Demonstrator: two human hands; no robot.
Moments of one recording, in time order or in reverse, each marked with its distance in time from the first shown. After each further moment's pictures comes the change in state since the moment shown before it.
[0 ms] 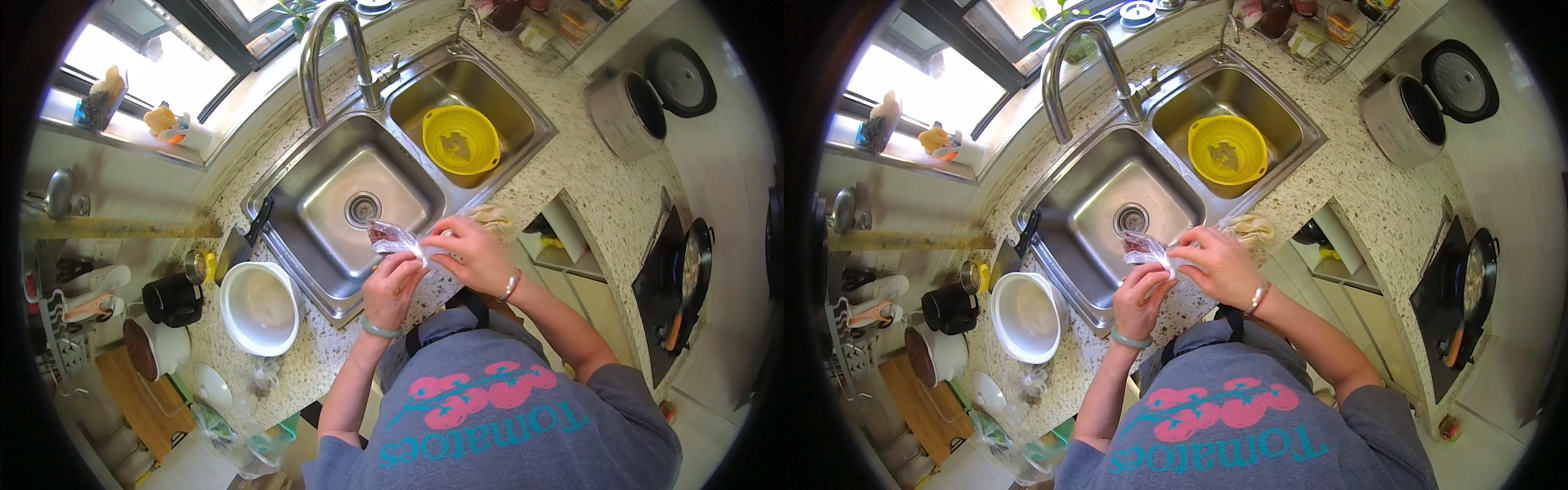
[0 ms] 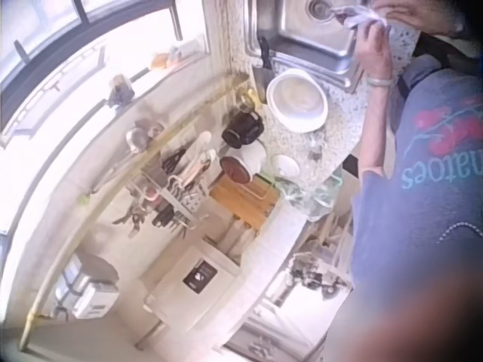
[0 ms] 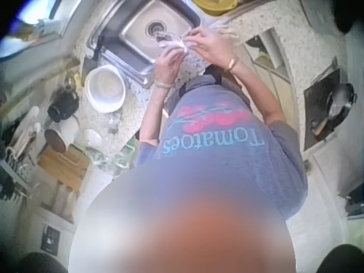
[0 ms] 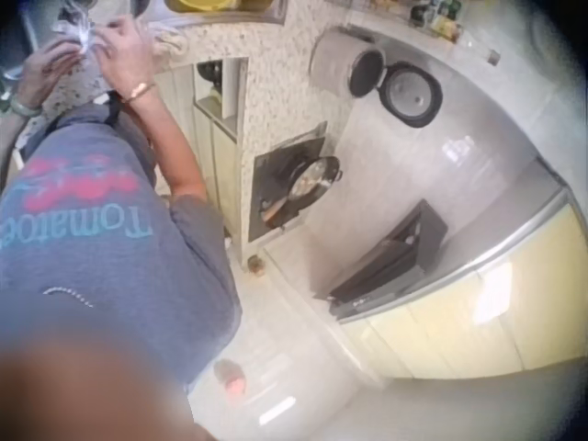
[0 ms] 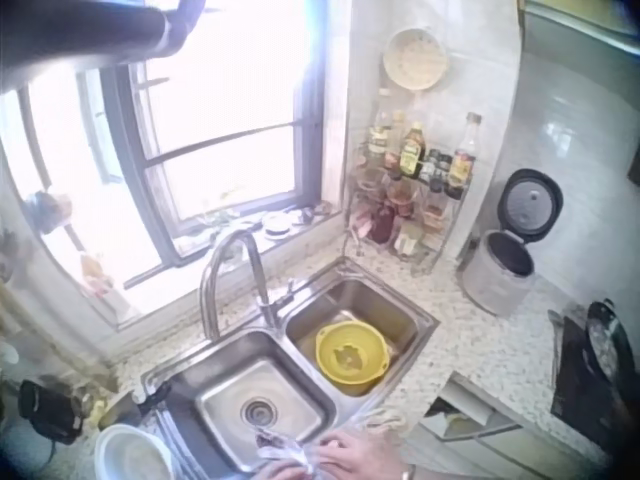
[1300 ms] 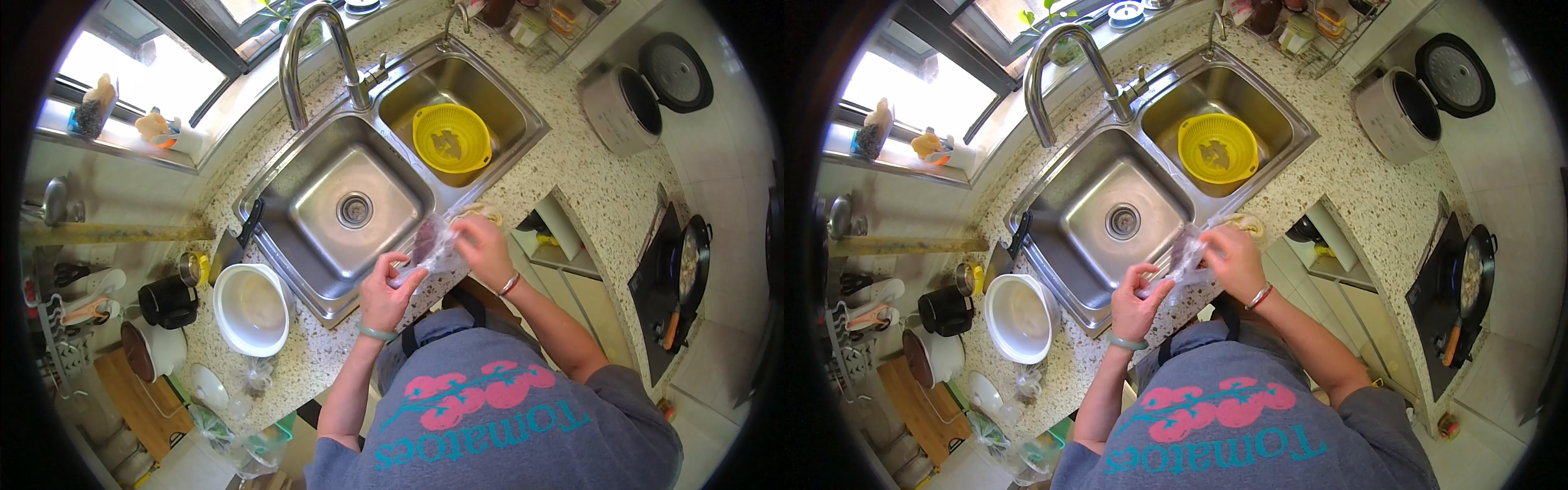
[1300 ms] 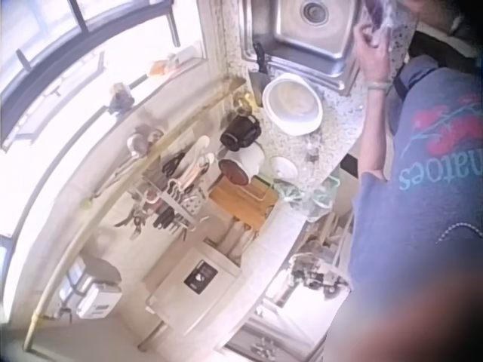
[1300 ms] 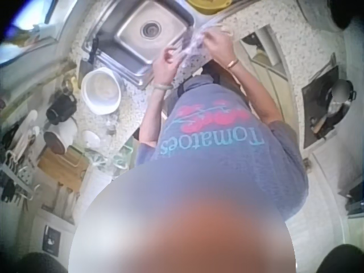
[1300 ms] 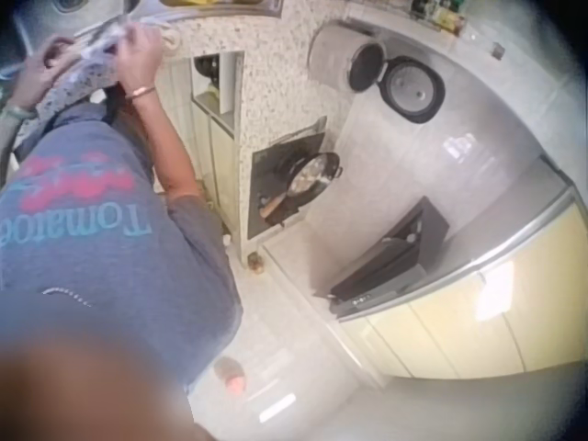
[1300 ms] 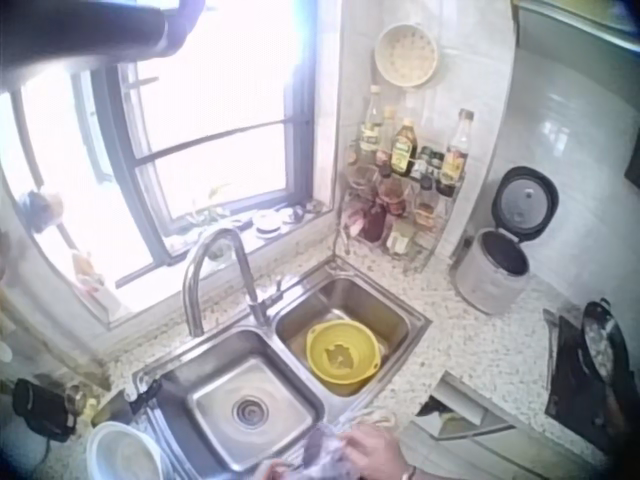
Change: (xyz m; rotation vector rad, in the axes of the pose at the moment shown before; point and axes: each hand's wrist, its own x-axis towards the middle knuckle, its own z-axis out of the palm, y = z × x) left_hand -0.008 0.003 0.014 -0.210 -0.106 -0.461; right_hand -0.039 0.039 0.000 0.079 0.069 0.360
